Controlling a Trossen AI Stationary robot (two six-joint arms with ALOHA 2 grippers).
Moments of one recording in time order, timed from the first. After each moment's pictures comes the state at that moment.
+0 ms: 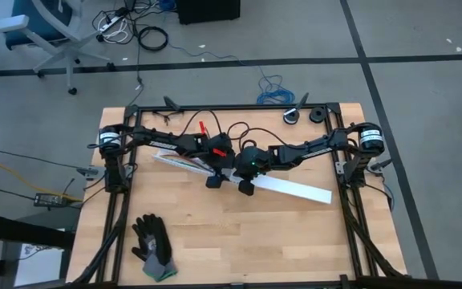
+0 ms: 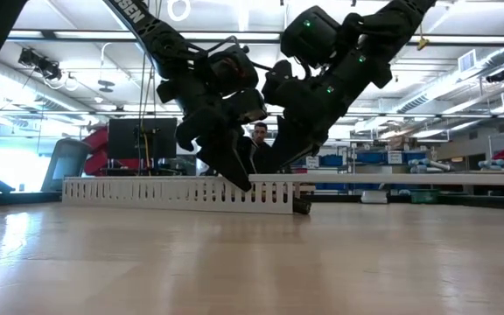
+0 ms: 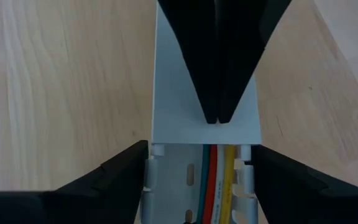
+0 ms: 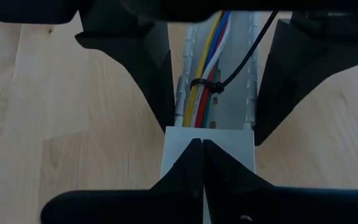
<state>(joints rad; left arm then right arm) 0.22 1.86 1.09 -0.19 0.31 0.36 -0.05 1.78 0.99 0.02 -0.01 0.16</state>
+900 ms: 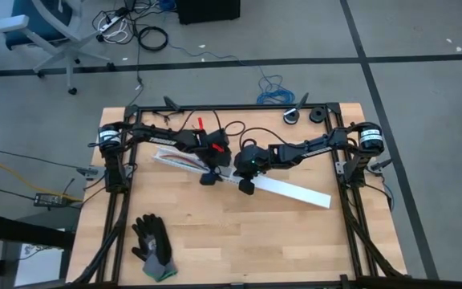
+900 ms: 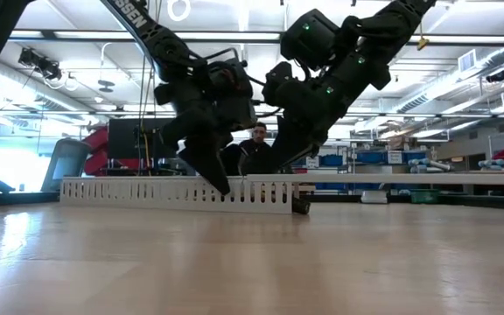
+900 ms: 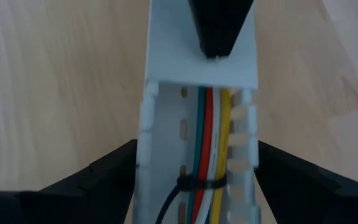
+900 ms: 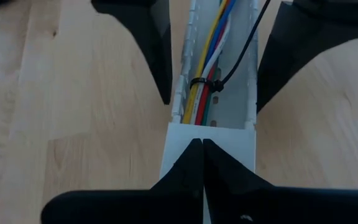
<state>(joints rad) 0.28 1.86 1.10 -0.33 0.39 0.42 -0.06 1.78 0.99 0.01 -0.05 0.16</state>
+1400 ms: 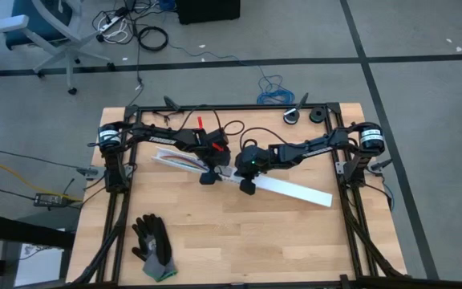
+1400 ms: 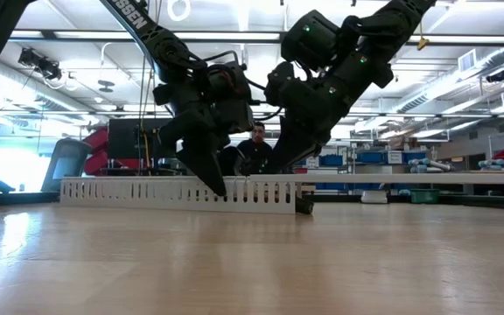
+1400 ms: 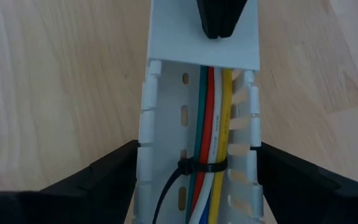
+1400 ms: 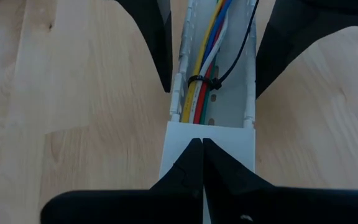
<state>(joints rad) 0.29 1.86 1.10 -0.35 0.40 0.41 -0.06 1.78 0.99 -0.05 -0.03 0.16</state>
